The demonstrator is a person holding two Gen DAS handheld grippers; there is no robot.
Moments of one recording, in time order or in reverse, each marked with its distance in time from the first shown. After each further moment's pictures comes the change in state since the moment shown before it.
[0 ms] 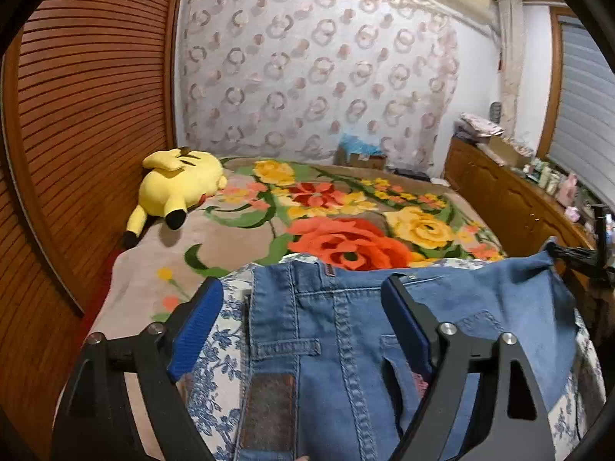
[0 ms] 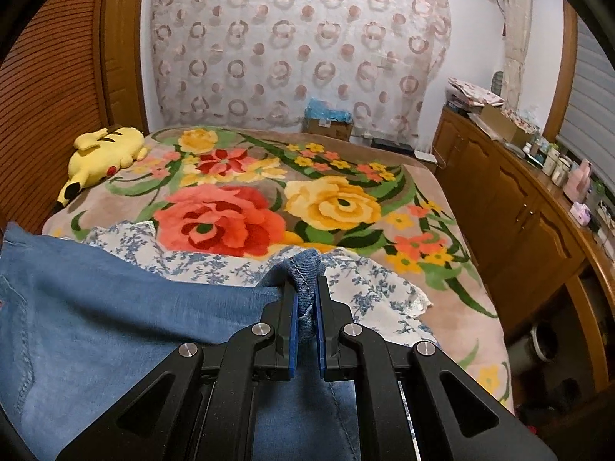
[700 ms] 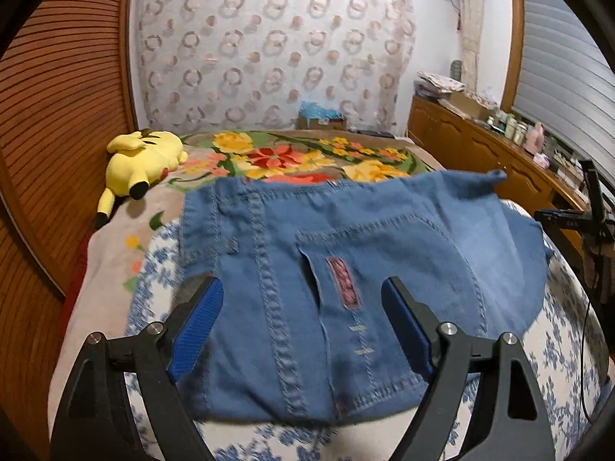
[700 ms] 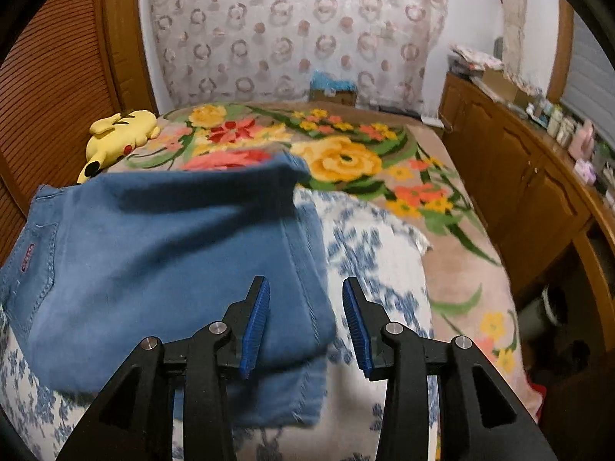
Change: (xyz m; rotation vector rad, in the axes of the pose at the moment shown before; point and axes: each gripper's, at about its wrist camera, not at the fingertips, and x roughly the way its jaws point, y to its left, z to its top) left arm -0.028 -0.061 -0.063 0.117 0.108 -0.087; right arm -0.051 -0.048 -0.066 0.074 0.109 0.077
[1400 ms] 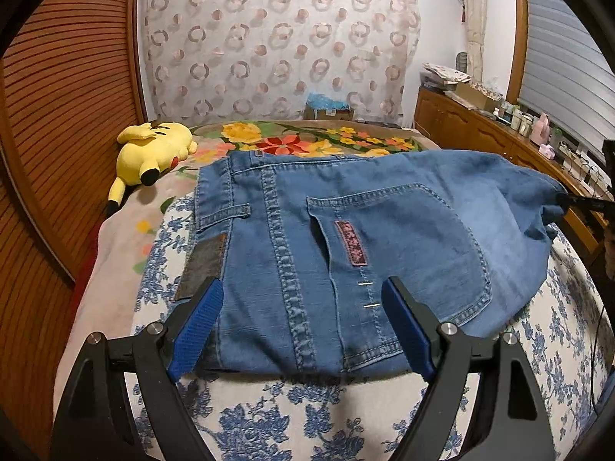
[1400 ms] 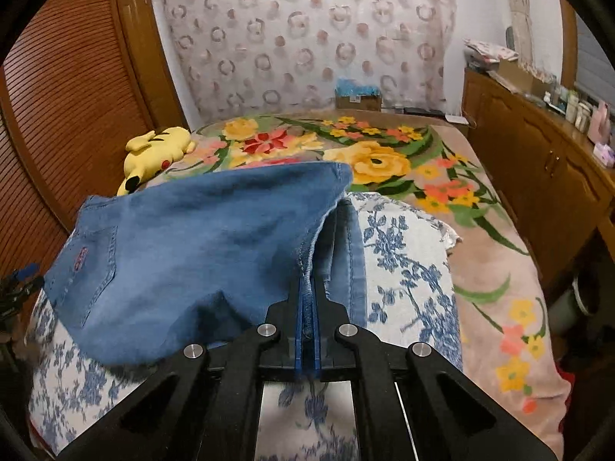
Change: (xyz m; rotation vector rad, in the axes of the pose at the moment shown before) left arm -0.016 0.002 -0.024 -0.001 0.018 0.042; right arm -0.049 -0.008 -0.009 0.023 -0.044 0.127
